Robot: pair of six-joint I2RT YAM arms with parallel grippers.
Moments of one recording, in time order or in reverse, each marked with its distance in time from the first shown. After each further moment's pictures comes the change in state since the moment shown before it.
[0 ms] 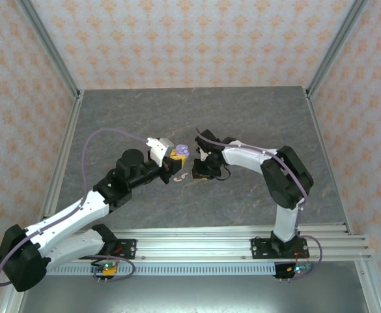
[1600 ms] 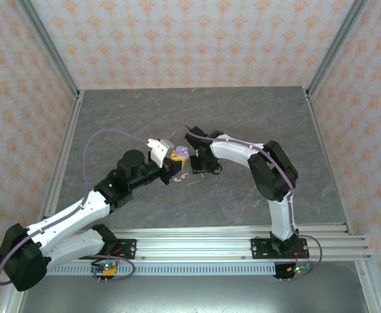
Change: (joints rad) left arm 0.000 0.007 -0.014 0.005 -0.001 0.000; right arm 0.040 0.150 0.215 -0.169 0.259 -0.048
